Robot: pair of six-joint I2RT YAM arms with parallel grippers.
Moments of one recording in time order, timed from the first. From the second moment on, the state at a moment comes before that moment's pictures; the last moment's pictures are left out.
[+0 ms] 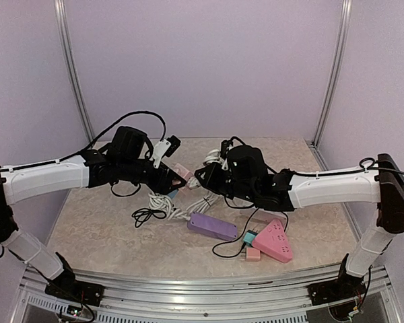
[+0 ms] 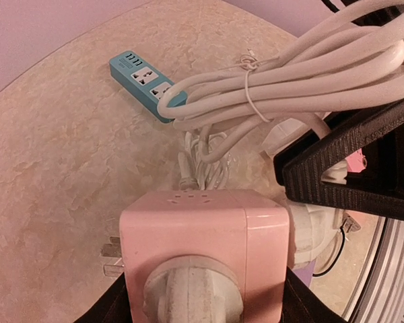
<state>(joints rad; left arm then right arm) -0.71 1.47 1.09 -0.24 0.24 0.00 1.01 1.67 1.11 0.23 0.21 0.97</state>
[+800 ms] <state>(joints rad) -0.63 1.50 1.13 -0.27 0.40 -0.07 1.01 1.67 1.10 0.27 0.20 0.98</state>
